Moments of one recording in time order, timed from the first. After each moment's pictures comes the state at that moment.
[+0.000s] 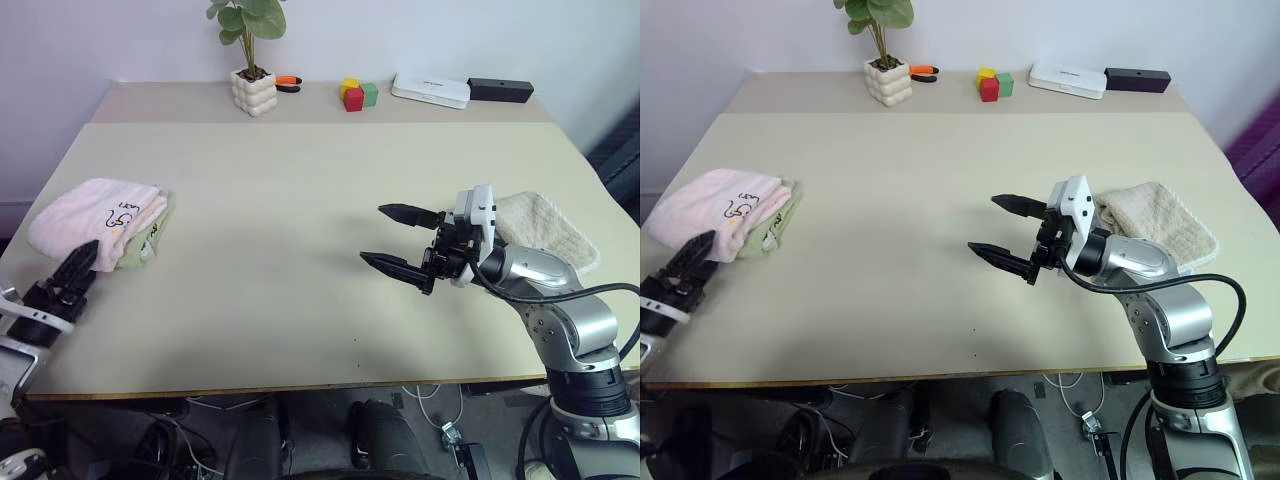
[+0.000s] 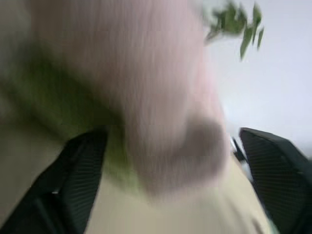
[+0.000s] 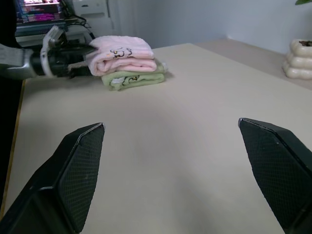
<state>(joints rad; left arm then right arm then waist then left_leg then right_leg) -0.08 0.63 0.86 0.33 -1.13 0.94 -0.68 -0.32 -0.59 -0.06 -0.33 0.61 0.47 0.91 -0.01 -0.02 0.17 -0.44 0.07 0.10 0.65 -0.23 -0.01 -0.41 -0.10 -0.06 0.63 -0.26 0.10</state>
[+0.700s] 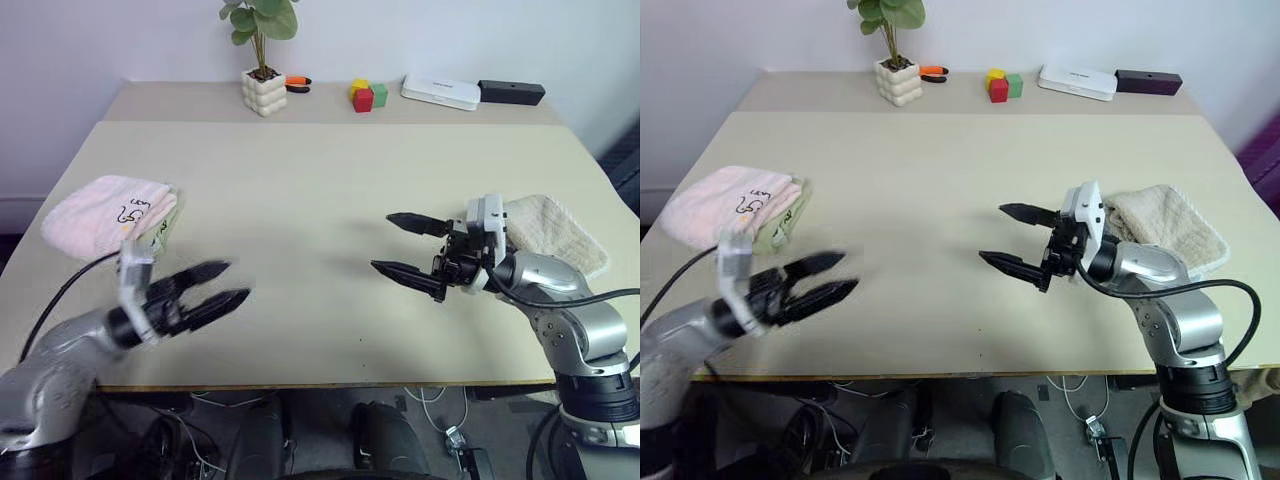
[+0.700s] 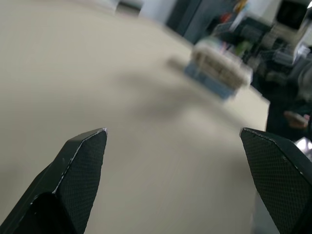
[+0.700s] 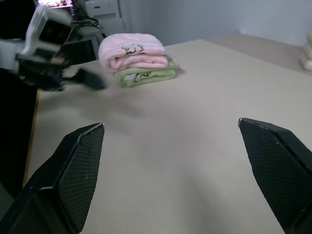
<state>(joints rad) -0.06 0.60 0.34 -0.37 -0.86 0.65 -0.94 -0.28 -0.61 -0.09 -0.31 0.64 0.47 0.99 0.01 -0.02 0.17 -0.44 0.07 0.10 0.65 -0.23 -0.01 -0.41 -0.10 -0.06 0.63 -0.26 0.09</state>
